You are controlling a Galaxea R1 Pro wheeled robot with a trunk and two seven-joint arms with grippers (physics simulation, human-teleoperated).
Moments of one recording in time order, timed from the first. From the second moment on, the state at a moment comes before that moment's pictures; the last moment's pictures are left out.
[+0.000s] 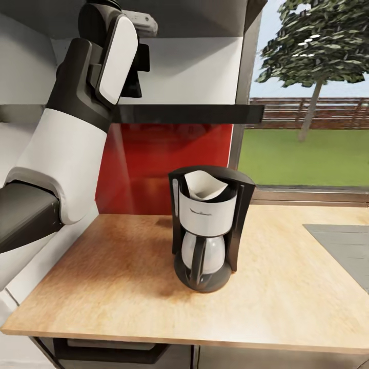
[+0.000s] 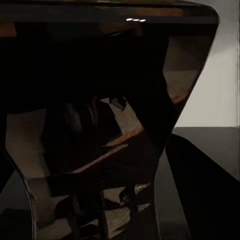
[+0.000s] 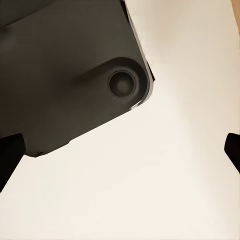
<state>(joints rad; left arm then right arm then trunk) -1.81 -0.17 -0.25 -0.93 0.33 0.99 0.56 -0.08 -0.09 0.04 0.05 1.09 -0.27 0.00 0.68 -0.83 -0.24</state>
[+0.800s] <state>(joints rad) -1.81 -0.17 -0.25 -0.93 0.34 0.99 0.56 -0.08 -0.09 0.03 0.04 1.08 -0.27 0.00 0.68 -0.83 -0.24</state>
